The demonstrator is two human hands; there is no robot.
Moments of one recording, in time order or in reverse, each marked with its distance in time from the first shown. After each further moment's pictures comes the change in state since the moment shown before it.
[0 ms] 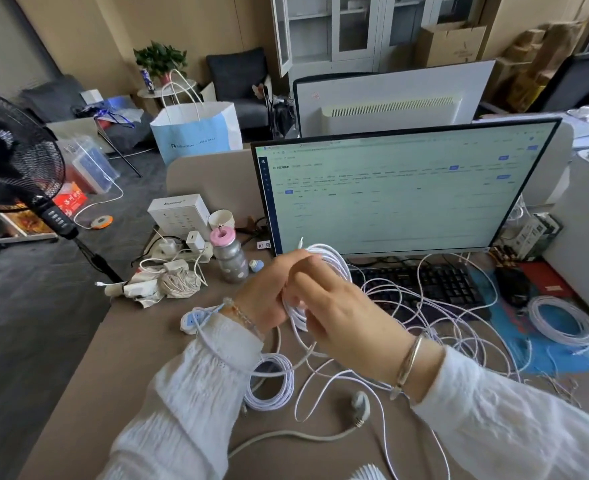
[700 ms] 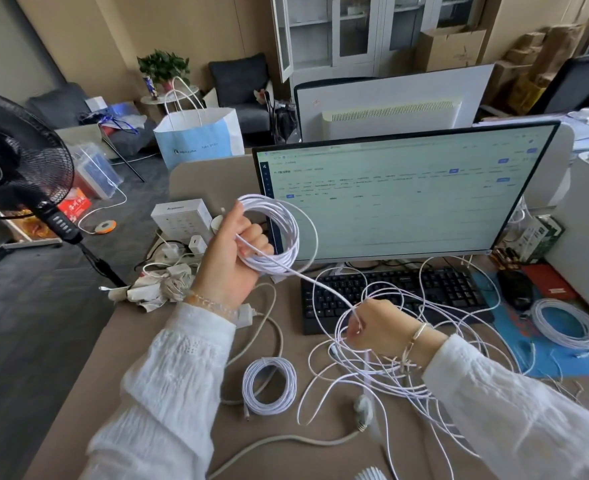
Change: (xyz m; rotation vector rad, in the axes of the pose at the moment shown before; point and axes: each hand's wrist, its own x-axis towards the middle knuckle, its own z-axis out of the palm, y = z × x) left_hand -0.010 0.042 -0.029 -0.417 0.140 0.432; right_hand -0.034 0.064 0.011 0.006 -0.542 0.867
